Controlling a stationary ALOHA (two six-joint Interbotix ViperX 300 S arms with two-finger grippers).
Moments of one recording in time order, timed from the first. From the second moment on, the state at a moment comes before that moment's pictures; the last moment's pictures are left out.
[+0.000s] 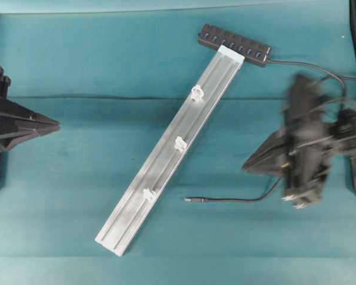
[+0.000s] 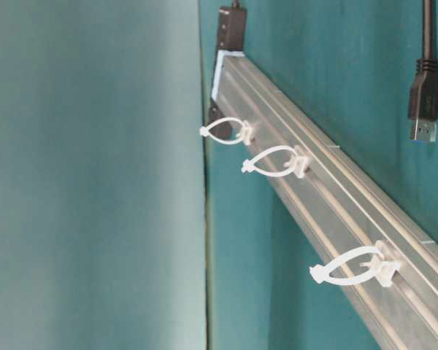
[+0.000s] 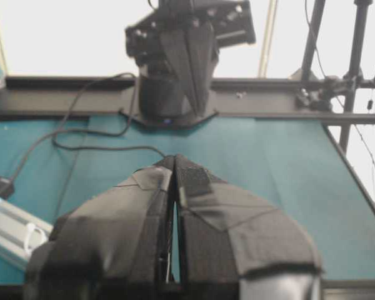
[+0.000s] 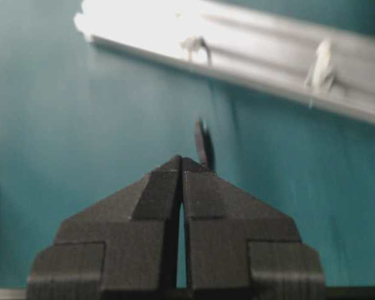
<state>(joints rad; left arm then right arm) -0.02 -0.95 1.07 0.02 -0.19 -0.02 0.07 -0.46 0.76 0.16 0.47 0.20</state>
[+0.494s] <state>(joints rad) 0.00 -0.94 1.06 0.02 -0.19 -0.02 0.07 -0.09 0.55 0.12 0.78 0.20</state>
